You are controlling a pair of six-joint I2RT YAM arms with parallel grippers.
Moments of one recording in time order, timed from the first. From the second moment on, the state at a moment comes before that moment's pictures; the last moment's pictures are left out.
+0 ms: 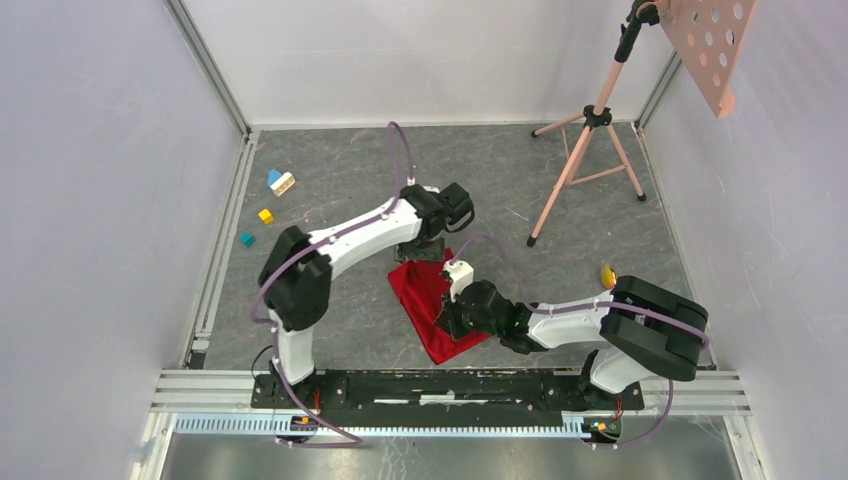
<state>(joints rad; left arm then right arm) -0.84 1.94 1.58 -1.11 -0.41 -0.84 1.09 1.51 0.44 0.45 0.06 0.52</state>
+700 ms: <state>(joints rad) -0.63 1.56 1.09 -0.72 -0.05 -0.76 1.11 1.46 0.39 0.47 0.07 0.67</state>
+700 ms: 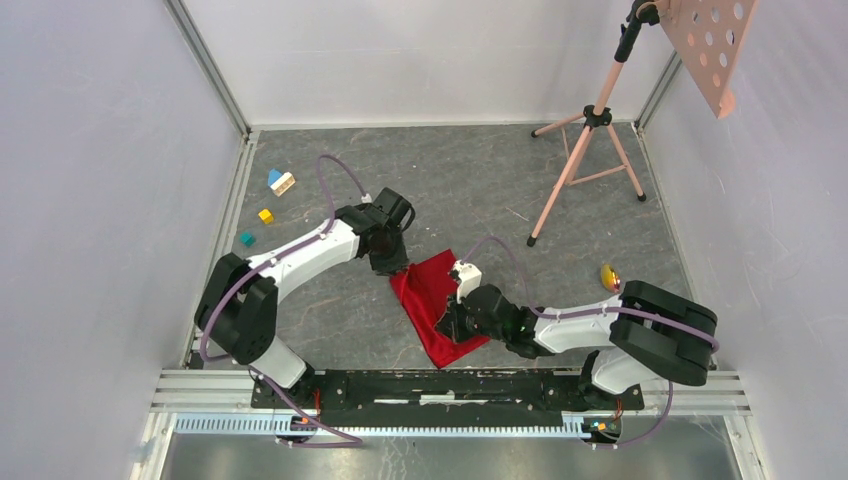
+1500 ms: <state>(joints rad) -0.62 1.77 1.09 -0.57 0.07 -0.75 1.12 1.43 0.38 0.41 0.15 0.71</state>
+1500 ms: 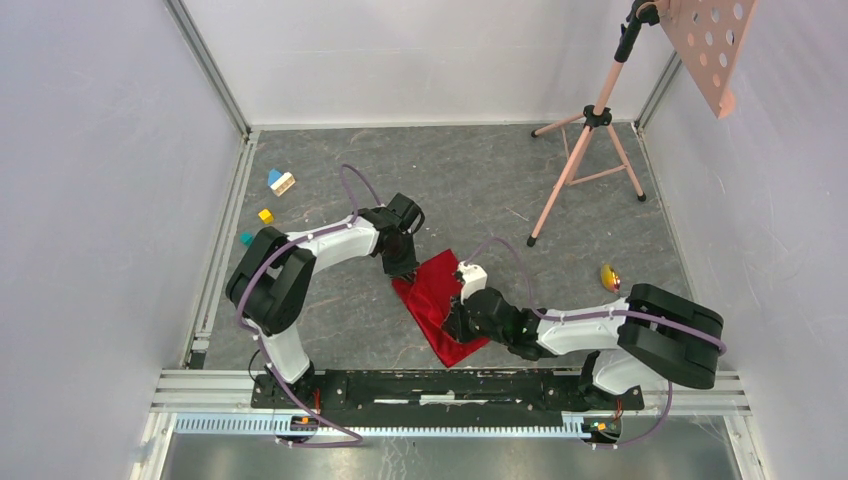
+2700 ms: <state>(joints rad) -0.55 1.80 1.09 -0.54 0.18 -0.73 0.92 1.71 0.50 0.67 -0.55 0.41</state>
